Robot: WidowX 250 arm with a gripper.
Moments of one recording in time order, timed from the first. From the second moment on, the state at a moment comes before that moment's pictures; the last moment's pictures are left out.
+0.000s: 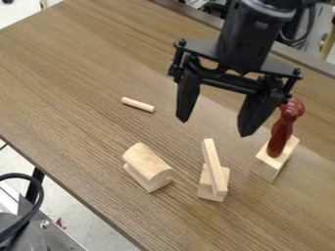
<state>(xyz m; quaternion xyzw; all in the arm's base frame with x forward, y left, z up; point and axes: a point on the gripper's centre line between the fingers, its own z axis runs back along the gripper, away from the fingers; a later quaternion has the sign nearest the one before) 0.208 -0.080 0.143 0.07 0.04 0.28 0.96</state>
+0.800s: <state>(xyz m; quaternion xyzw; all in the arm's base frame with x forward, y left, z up) 0.198 -0.048 0.118 0.04 0.05 0.32 0.94</state>
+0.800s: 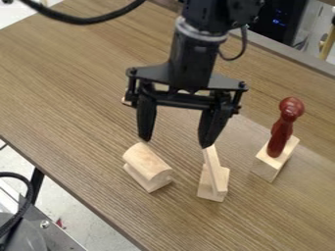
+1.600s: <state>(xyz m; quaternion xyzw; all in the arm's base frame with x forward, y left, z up) 0.258 -0.114 0.150 0.07 0.08 -0.05 0.99</state>
